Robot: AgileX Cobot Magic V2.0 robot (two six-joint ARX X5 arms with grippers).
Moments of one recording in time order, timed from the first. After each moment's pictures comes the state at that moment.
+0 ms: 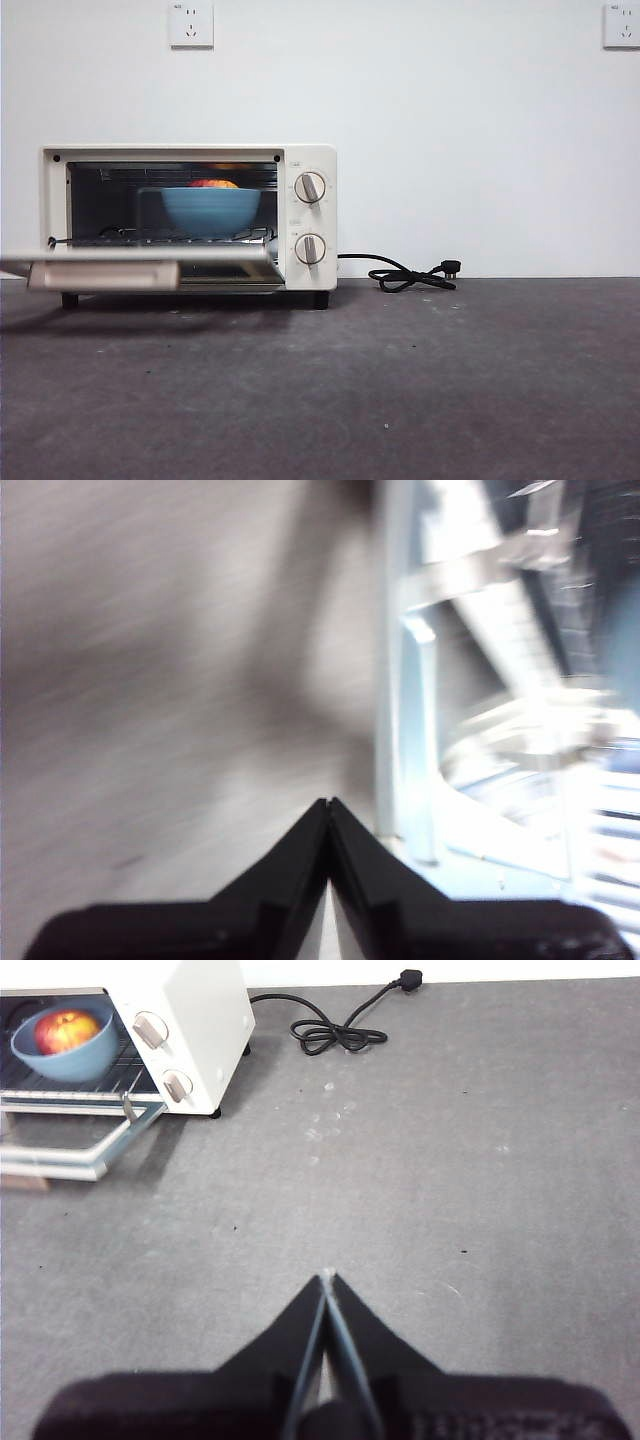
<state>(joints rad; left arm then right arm) 0.43 1.78 0.98 -0.28 0.92 -0.33 1.03 0.52 1.14 -1.28 0.69 0.54</state>
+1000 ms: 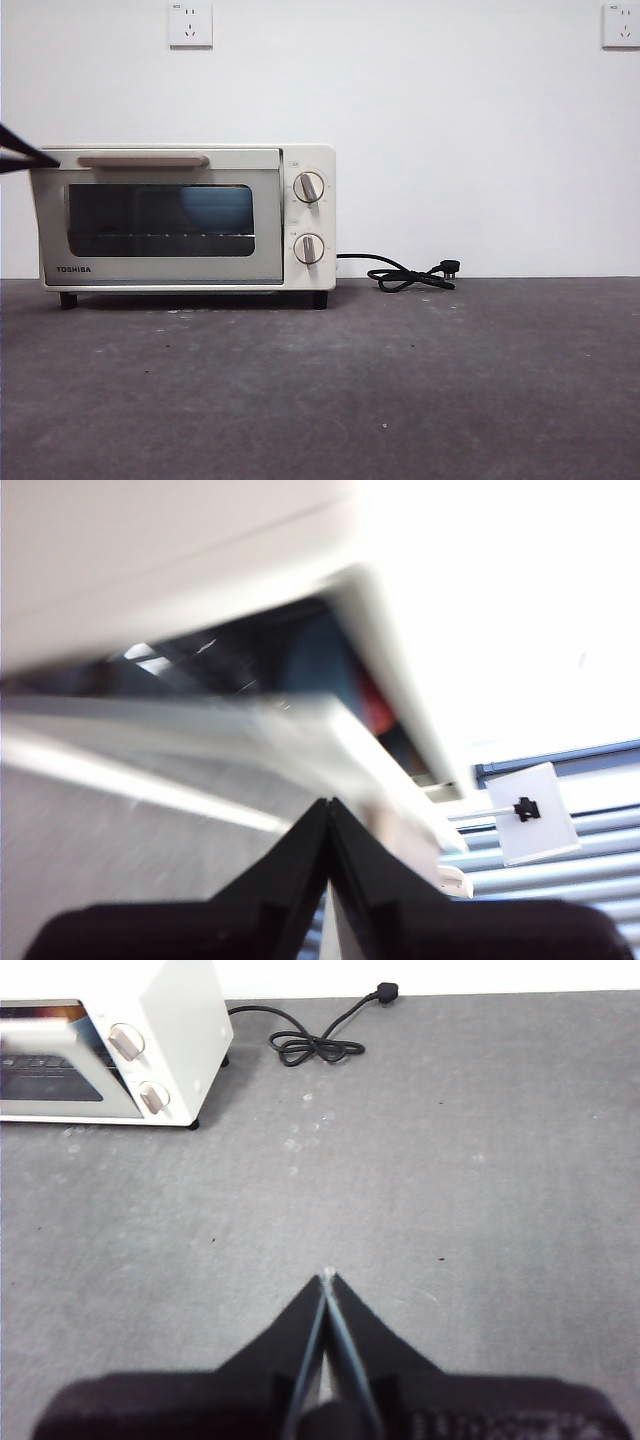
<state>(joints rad) 0.34 1.78 1.13 0.27 1.07 -0.87 1.03 0.52 1.14 -1.29 0.74 0.54</state>
